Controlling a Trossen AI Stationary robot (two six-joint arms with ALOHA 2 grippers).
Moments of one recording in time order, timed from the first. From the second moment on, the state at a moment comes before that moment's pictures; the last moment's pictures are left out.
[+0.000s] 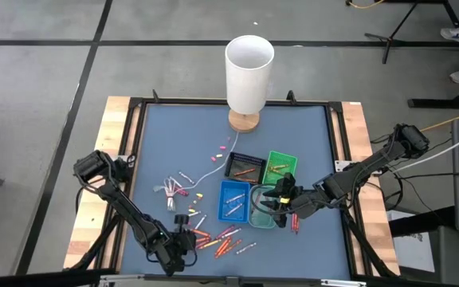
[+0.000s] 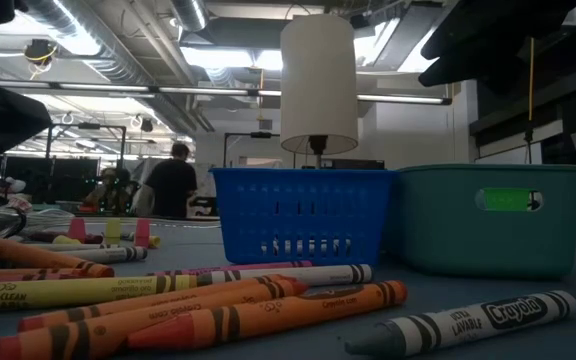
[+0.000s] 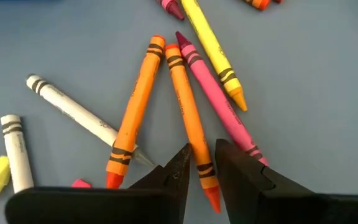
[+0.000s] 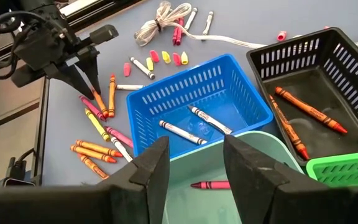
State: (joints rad) left arm -0.83 1.89 1.04 -0.35 -0.41 -0.75; right arm 0.55 1.33 0.82 -0.18 0.50 0.78
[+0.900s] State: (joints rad) left arm -0.82 1.86 1.03 -0.39 -0.47 -0.78; right arm 0.55 1.33 0.82 -0.18 0.50 0.78
